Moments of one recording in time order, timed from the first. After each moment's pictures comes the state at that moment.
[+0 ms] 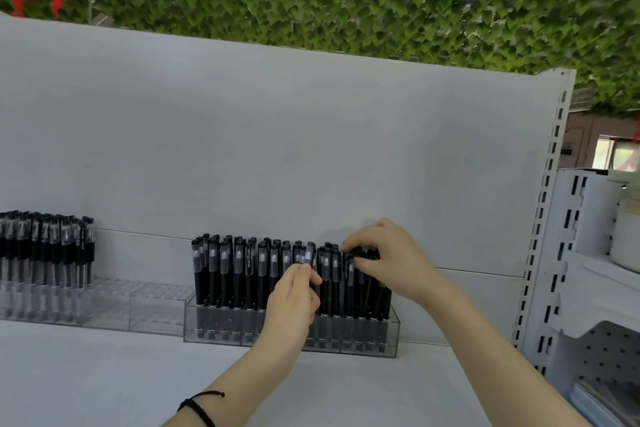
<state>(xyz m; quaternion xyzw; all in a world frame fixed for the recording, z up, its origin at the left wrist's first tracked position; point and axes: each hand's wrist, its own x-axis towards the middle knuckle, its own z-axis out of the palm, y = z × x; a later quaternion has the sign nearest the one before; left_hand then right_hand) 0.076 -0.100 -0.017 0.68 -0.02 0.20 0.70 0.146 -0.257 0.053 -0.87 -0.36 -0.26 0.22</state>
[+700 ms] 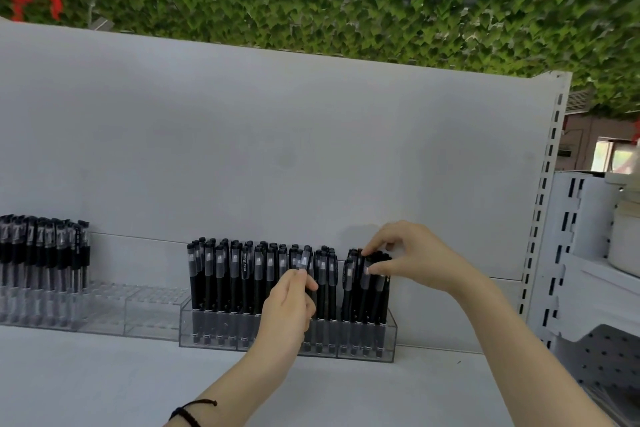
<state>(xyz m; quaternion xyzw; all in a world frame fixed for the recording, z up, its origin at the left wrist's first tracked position) 0.076 -0.099 -0.019 0.68 -0.02 0.20 0.70 0.141 -0.291 0.077 -0.89 -0.35 -0.16 0.26</state>
